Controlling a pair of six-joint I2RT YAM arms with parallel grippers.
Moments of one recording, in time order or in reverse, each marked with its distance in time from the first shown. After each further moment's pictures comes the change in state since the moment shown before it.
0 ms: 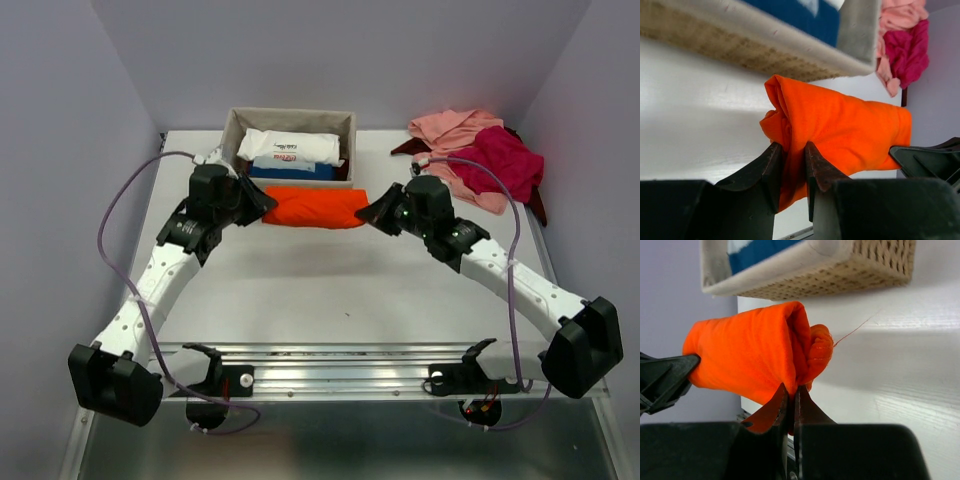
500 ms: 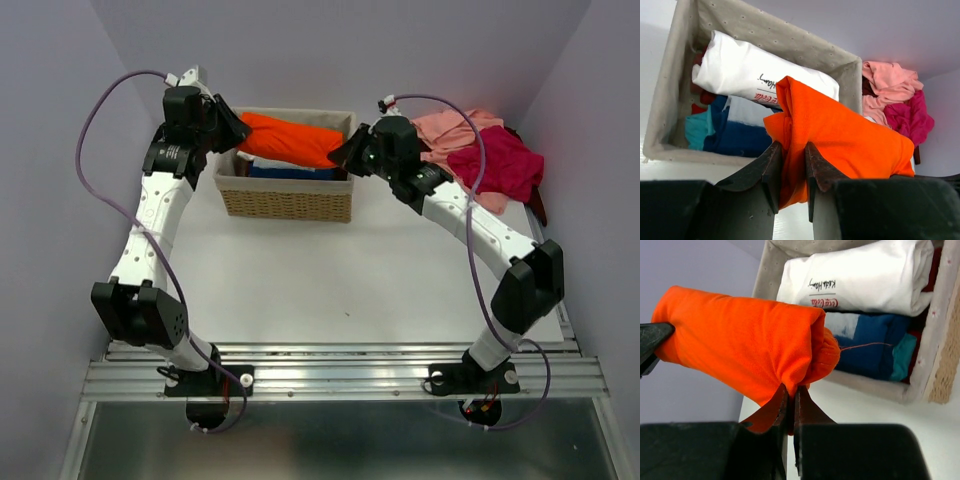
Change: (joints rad) left arm 0.145 0.387 0.663 -0.126 -0.015 0.205; right arm 0.001 0.373 0.558 -0.026 0.047 -0.203
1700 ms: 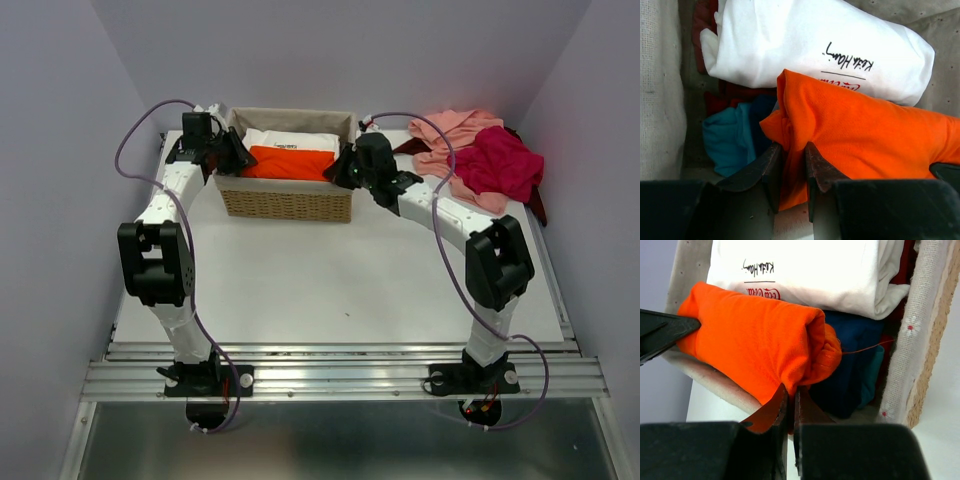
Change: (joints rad) left arm 0.136 0.345 -0.103 0.186 0.252 0.156; right arm -0.008 0.252 0.011 0.111 0.019 -0.109
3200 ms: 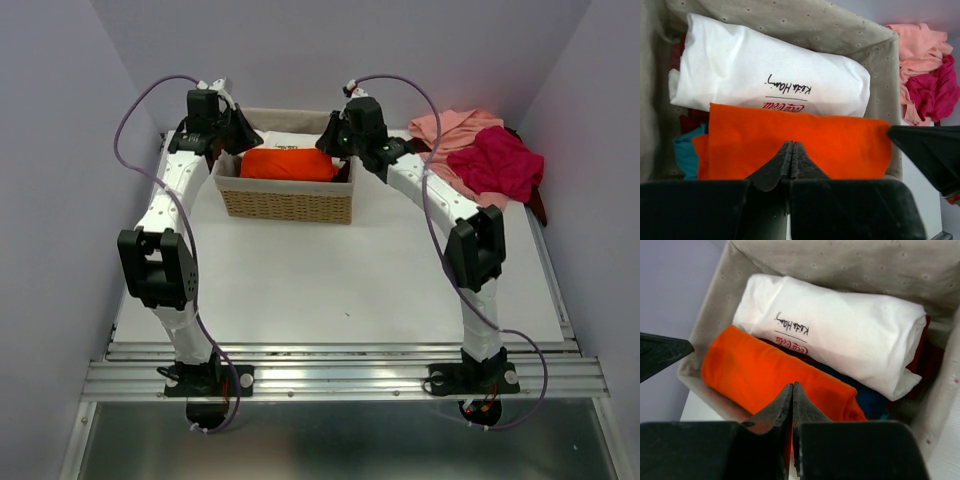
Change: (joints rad) left arm -0.068 -0.052 0.171 -0.101 -0.049 -0.050; right arm -0.019 0.163 0.457 -0.214 -0.069 -0.151
